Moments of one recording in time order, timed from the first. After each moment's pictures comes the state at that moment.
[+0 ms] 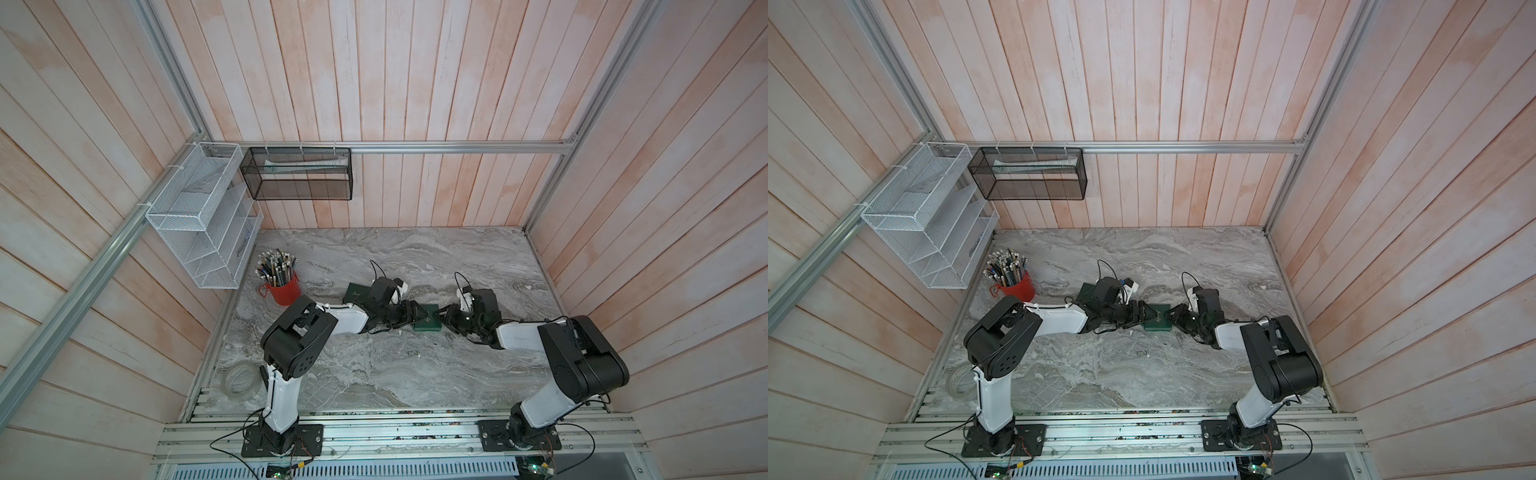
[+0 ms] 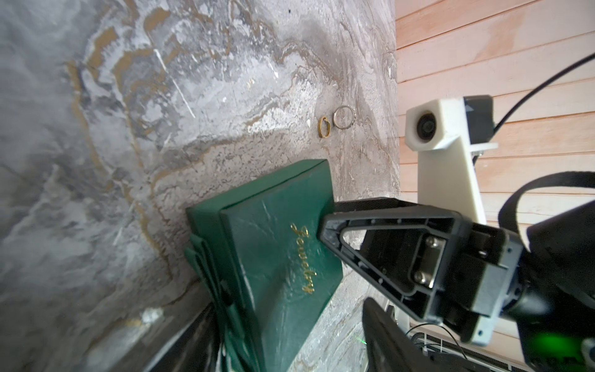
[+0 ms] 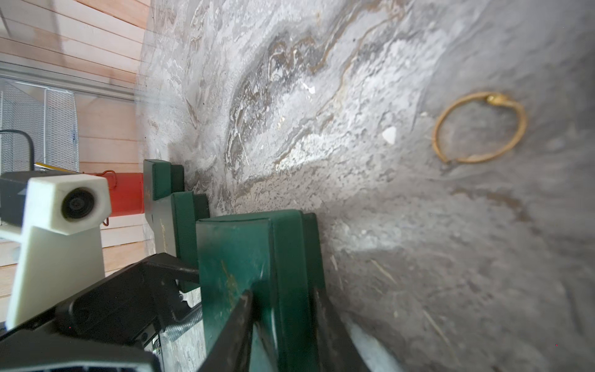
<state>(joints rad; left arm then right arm) -0.68 1.98 1.07 0.23 0.56 -0.83 0.29 1.63 0.54 0.34 -0.49 0.84</state>
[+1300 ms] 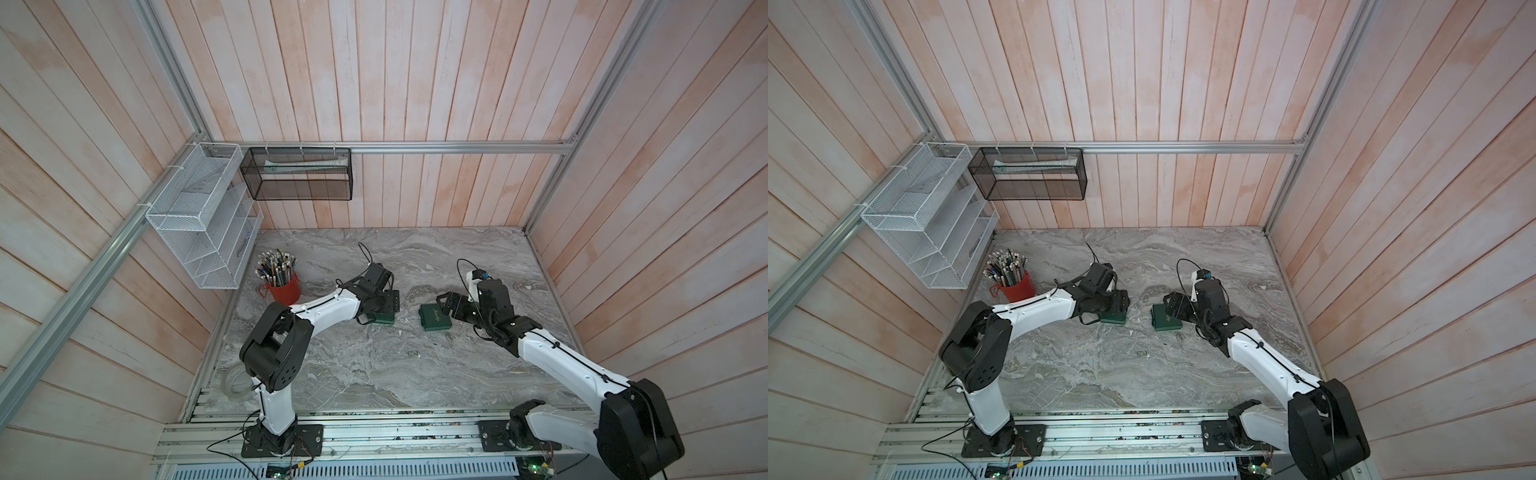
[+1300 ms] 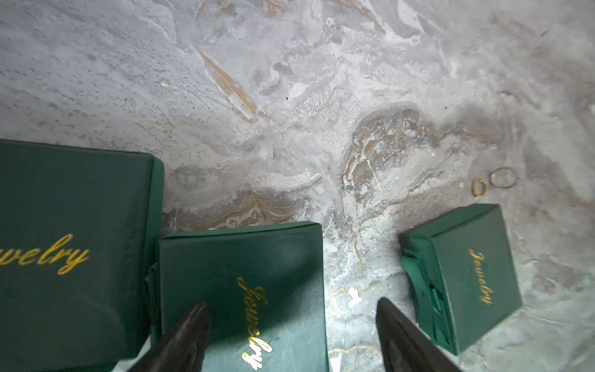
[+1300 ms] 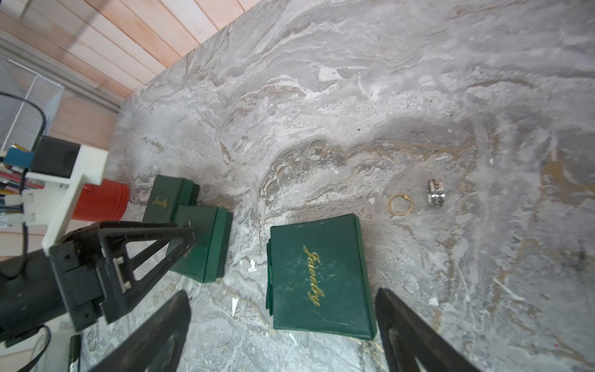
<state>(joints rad) -0.65 1.86 1.23 -0.35 0.01 -0.53 0.42 1.19 0.65 -0.10 -0.13 0.62</state>
